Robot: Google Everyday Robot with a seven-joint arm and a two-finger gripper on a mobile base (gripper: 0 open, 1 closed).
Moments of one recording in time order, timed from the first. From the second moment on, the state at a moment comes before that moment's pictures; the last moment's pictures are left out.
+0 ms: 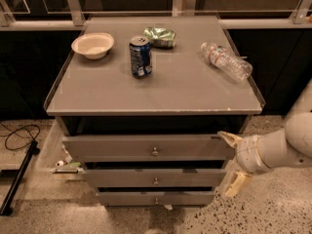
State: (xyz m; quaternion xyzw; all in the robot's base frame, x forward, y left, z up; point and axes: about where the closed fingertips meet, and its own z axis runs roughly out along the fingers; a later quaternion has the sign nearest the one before) arm 0.453 -0.211 0.673 -0.64 0.70 0.09 0.30
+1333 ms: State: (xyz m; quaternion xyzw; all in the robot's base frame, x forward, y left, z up) arm 0.538 -0.199 0.627 -0.65 0.69 0.09 0.30
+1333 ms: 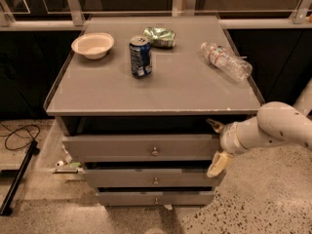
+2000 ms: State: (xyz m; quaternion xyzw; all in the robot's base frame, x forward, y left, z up) arm 0.538 -0.199 0.627 -0.65 0.69 0.09 0.30
